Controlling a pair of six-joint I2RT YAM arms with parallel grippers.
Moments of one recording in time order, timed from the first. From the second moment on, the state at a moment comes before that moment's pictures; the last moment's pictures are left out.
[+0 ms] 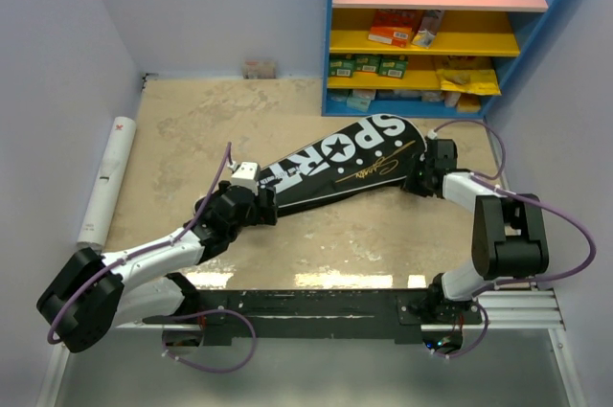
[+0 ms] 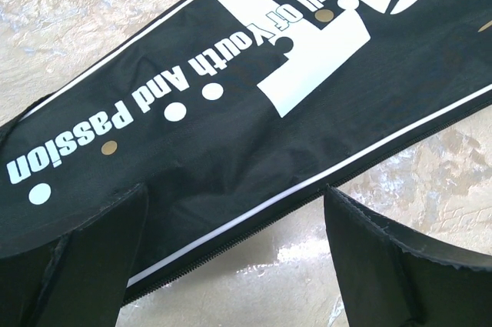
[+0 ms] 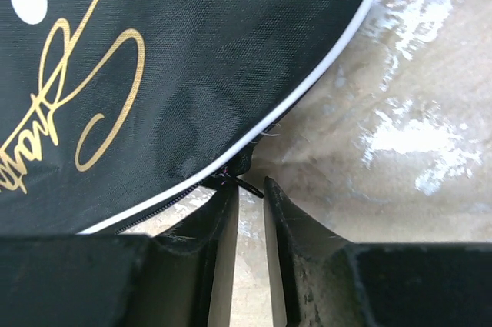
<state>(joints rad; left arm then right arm) -0.70 1.12 0.39 0.14 -0.35 -0.41 0.03 1.54 0.74 -0.15 -0.08 0.38</state>
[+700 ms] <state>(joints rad) -0.70 1.13 0.39 0.15 -0.34 -0.41 0.03 1.50 0.73 -0.16 -0.15 0.35</state>
